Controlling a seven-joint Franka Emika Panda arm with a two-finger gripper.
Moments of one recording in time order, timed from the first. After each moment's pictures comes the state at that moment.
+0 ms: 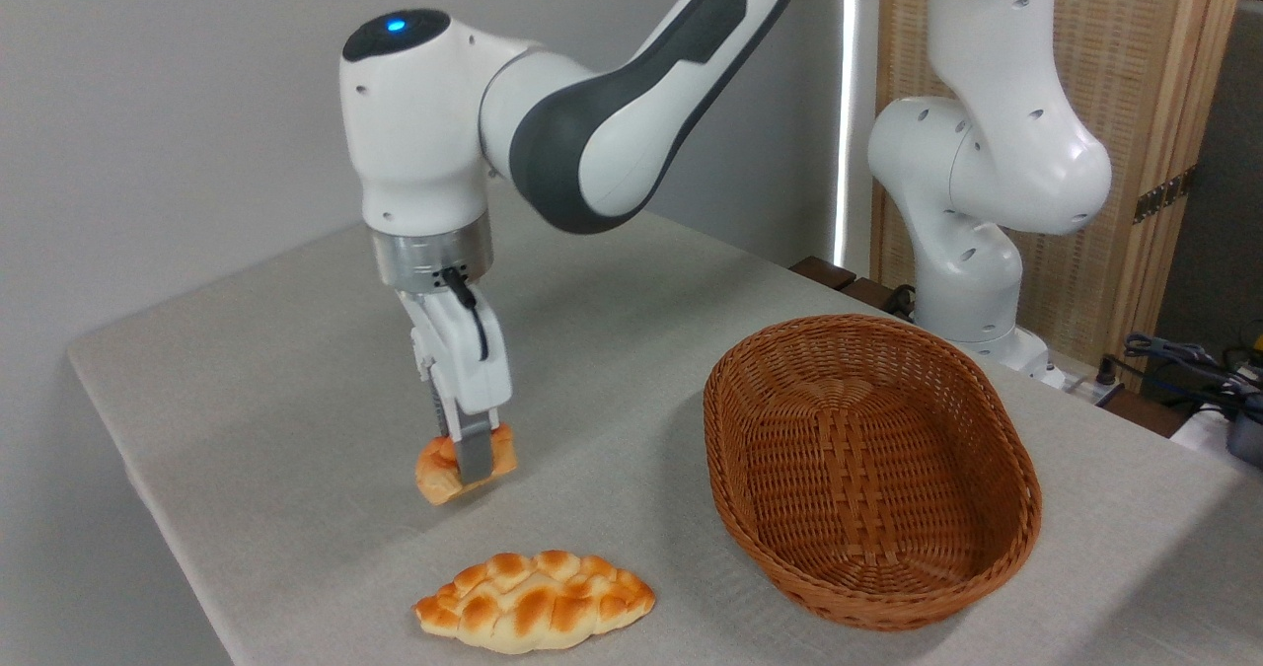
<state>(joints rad) 0.04 0.08 -0.18 -1.98 -0.08 2.14 0.88</state>
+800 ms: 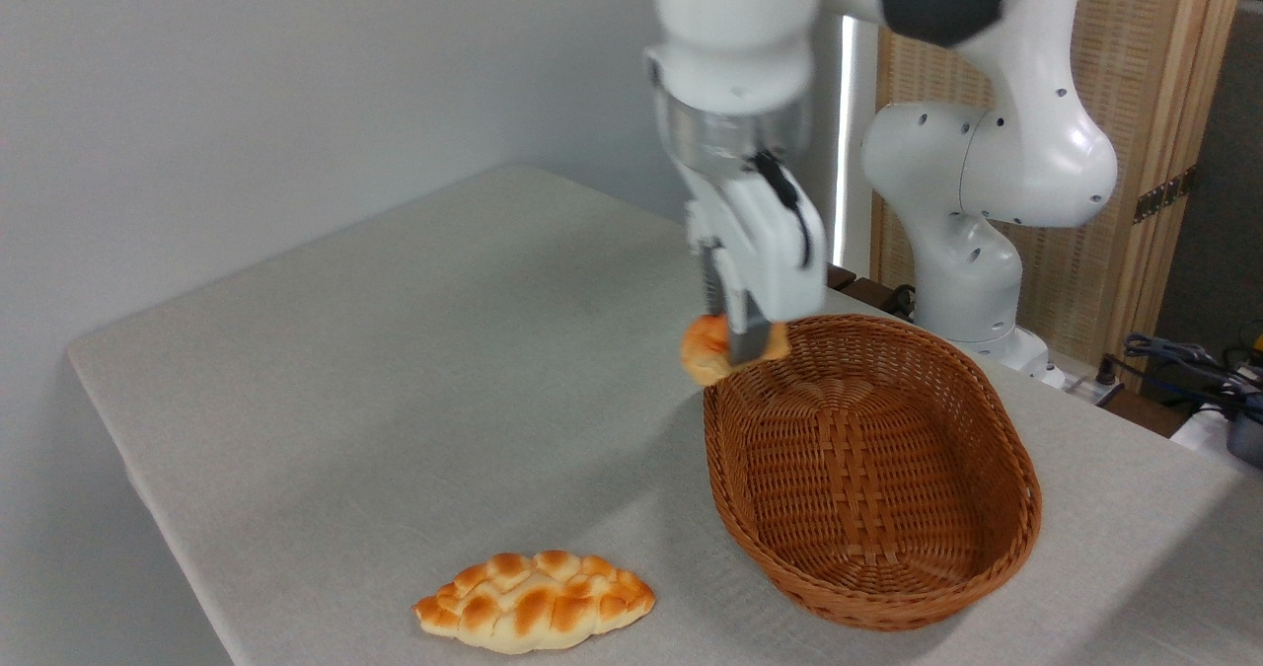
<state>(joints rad) 0.23 -0.35 0.03 -2.18 -0.19 1.63 1.50</state>
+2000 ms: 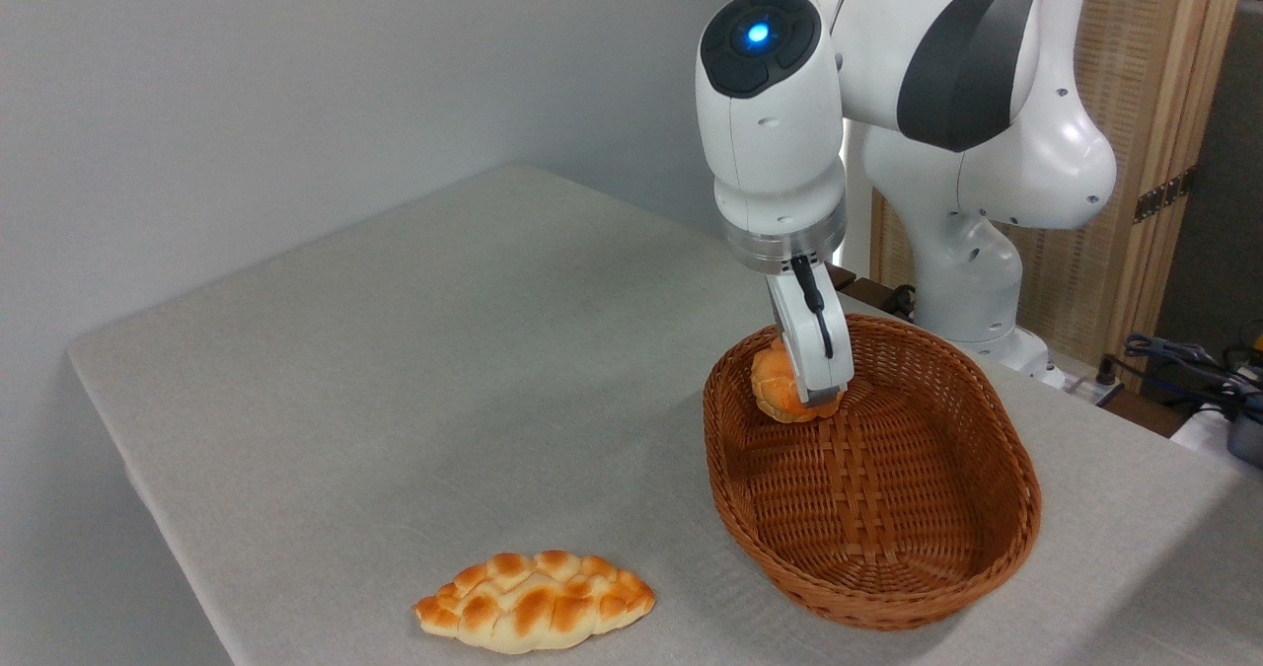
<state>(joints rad) 0.18 -0.39 0.06 -2.39 -0.12 1.63 1.62</state>
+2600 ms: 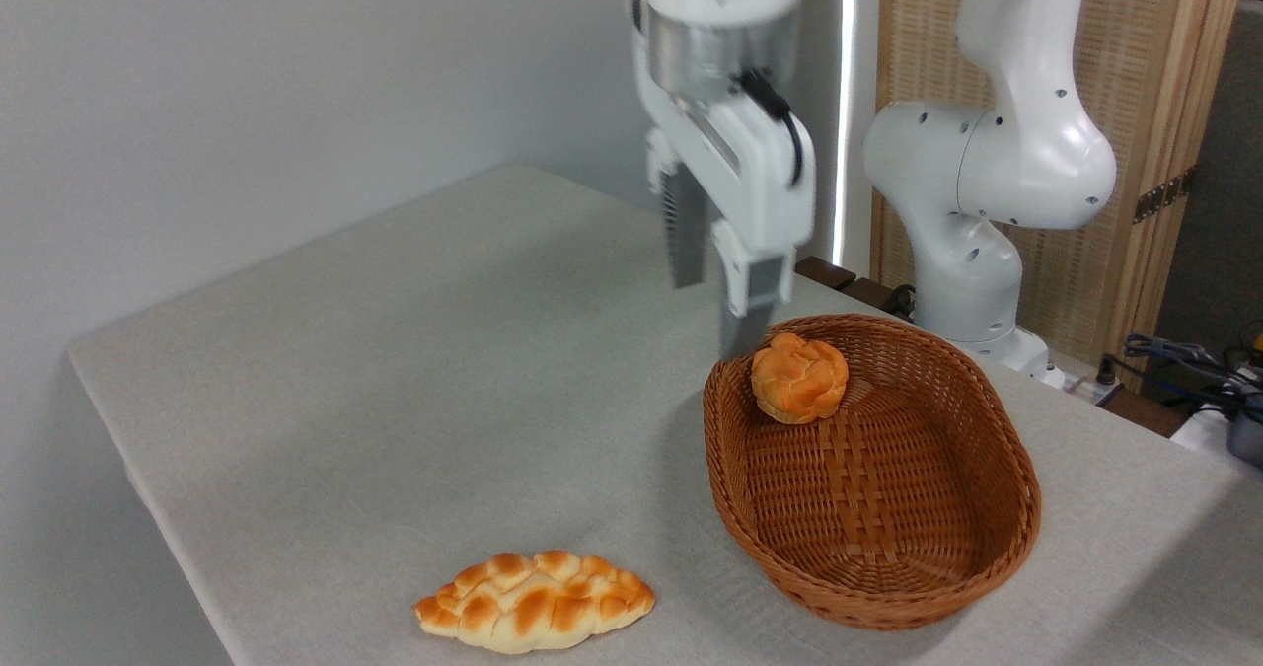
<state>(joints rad) 0.18 -0.33 0.03 -2.02 -0.16 1.63 1.31</state>
